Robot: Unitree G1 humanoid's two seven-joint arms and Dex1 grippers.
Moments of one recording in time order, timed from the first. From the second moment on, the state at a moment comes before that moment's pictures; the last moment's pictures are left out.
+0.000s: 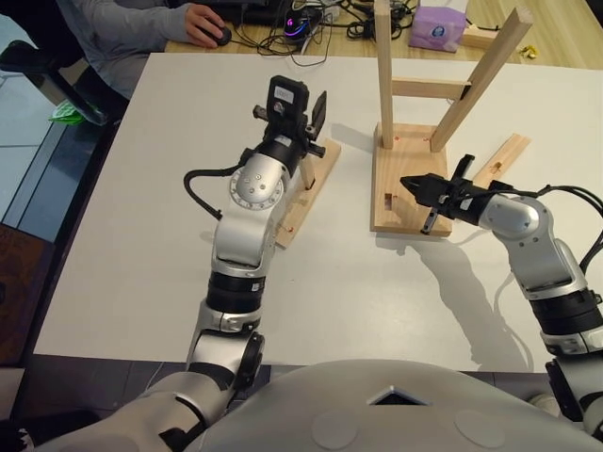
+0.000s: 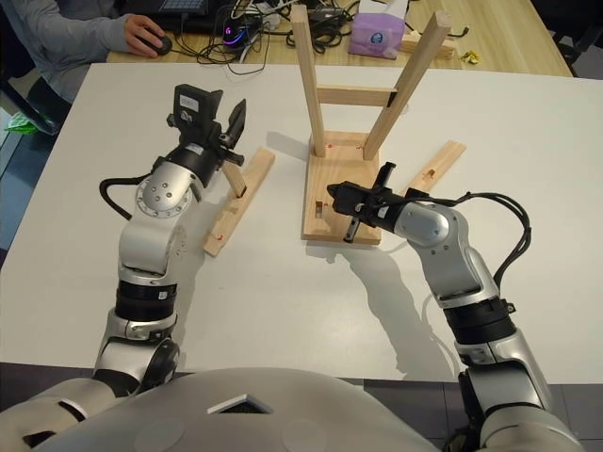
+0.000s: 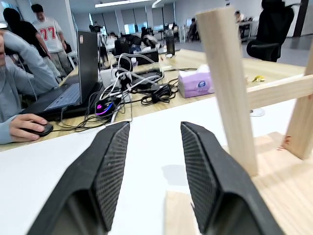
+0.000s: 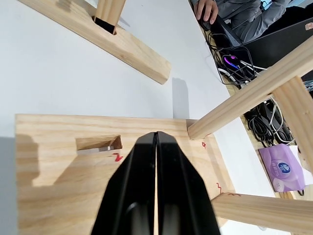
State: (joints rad) left arm -0.37 0.12 -0.10 -0.23 0.01 0.54 -0.13; right arm -0.17 -0.58 0.28 -0.11 -0.22 0.06 0.71
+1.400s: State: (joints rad) left arm -0.14 0.36 0.09 -0.21 -0.01 0.71 -0.23; right arm -0.09 -0.56 0.22 -0.20 -0.19 0.12 0.67
